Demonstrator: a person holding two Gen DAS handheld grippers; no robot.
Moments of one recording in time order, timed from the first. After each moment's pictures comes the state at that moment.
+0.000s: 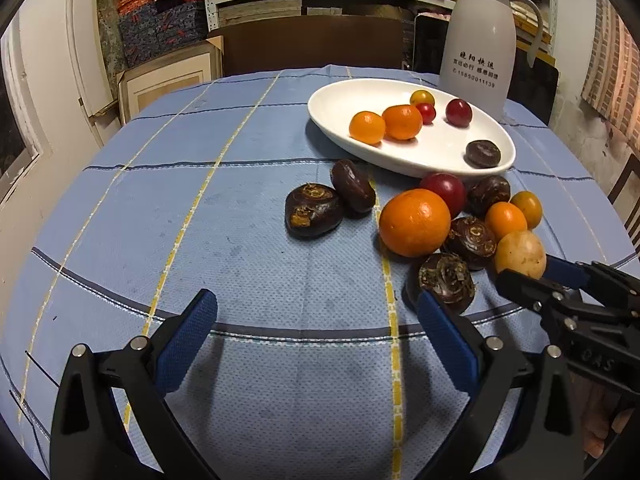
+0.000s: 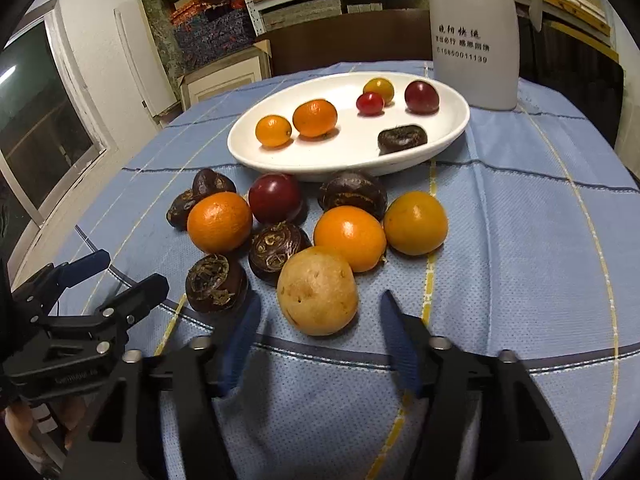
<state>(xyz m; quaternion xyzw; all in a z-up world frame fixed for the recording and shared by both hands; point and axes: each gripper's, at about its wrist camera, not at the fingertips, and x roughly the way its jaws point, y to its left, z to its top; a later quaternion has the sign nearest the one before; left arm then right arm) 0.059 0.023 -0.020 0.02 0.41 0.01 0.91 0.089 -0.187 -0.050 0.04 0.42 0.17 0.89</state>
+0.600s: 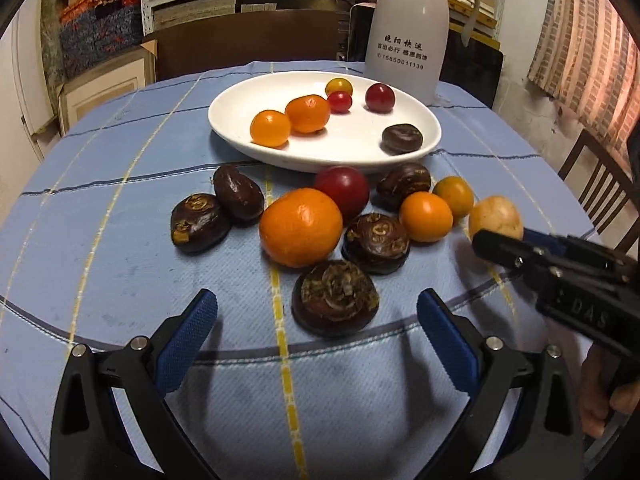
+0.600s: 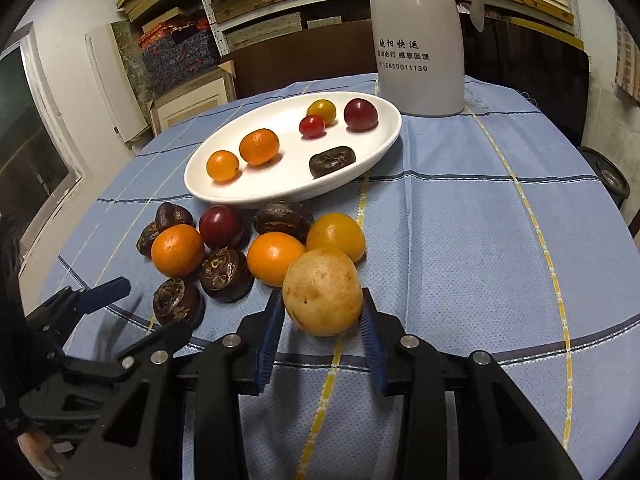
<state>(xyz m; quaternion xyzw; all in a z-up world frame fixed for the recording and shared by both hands) 0.076 -0.018 -0.026 0.02 0.42 -0.10 0.90 0.089 -0.226 -0.037 0.06 0.40 0.11 0.91</state>
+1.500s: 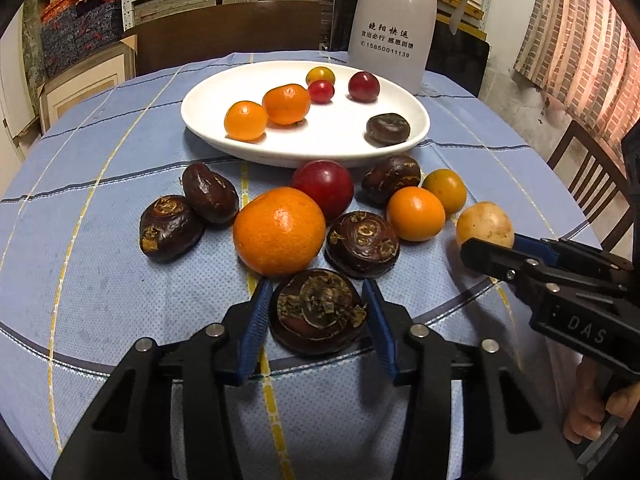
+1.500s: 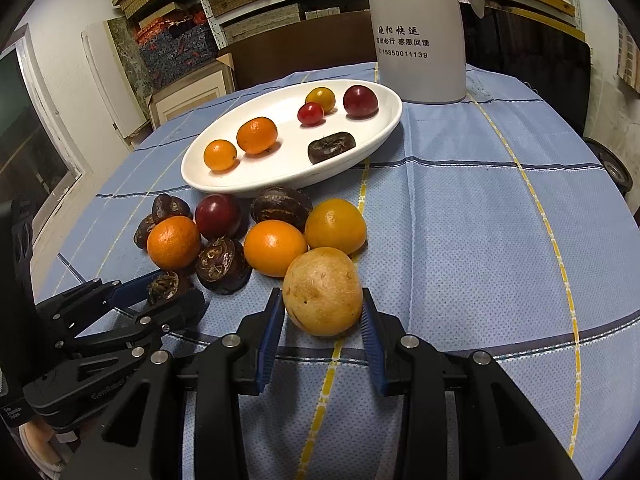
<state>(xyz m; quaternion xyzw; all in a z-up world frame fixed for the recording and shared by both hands) 0.089 -0.028 -0.034 0.02 0.43 -0.13 0.89 0.092 -0.229 -0.046 0.06 0.42 0.12 0.90</state>
